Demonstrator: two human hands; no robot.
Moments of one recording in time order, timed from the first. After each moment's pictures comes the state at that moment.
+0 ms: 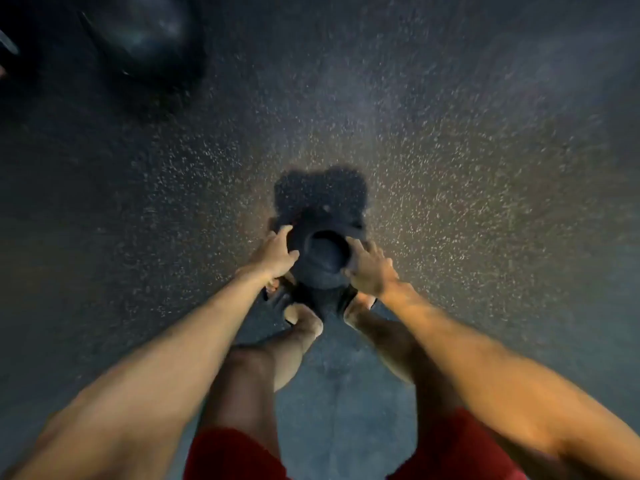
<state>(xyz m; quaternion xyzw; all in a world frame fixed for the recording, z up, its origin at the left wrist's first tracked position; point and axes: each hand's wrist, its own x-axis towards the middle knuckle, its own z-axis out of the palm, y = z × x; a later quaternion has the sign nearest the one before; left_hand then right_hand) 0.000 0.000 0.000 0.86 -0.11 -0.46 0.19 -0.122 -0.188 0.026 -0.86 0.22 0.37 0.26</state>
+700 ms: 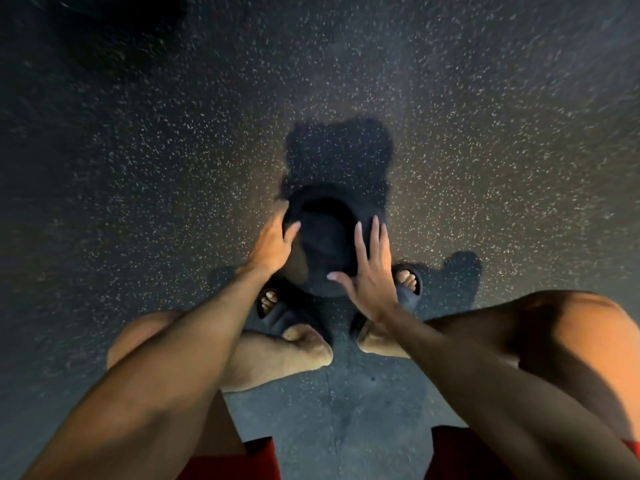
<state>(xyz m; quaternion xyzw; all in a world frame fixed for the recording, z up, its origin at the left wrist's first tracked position) 0.031 -0.013 -0.187 0.87 -0.05 -0.38 0.31 -0.120 -0.185 -0.168 -0.93 0.14 0.20 0.27</state>
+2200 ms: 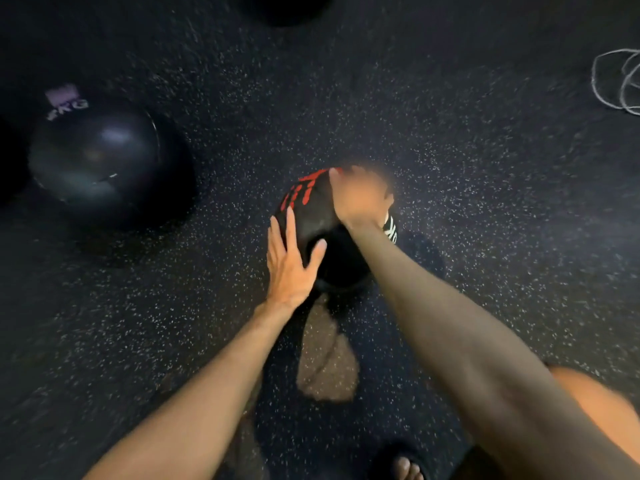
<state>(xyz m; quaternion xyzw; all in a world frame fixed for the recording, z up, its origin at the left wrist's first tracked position) 0.344 -0.277 -0.229 0.92 -0.02 -0.12 0.38 0.428 -0.434 -0.208 -0.91 0.29 0.03 0.30</state>
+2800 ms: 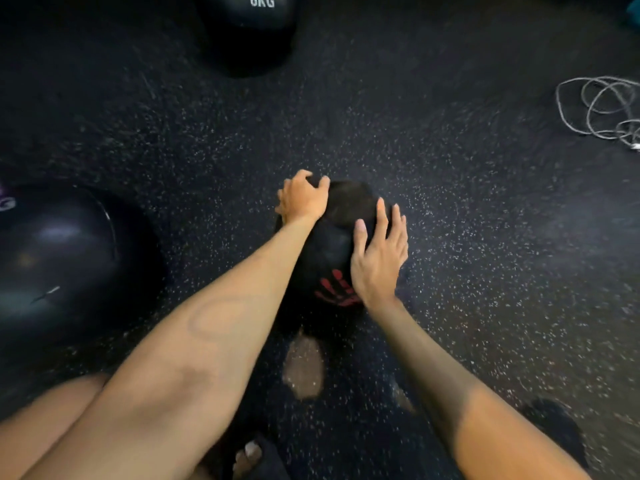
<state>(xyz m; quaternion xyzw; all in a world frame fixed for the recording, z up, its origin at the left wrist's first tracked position) 0.620 -0.390 -0.223 0.92 0.02 -0.14 0.36 0.467 -0.455 -0.252 -0.87 0.35 -0.15 0.32</state>
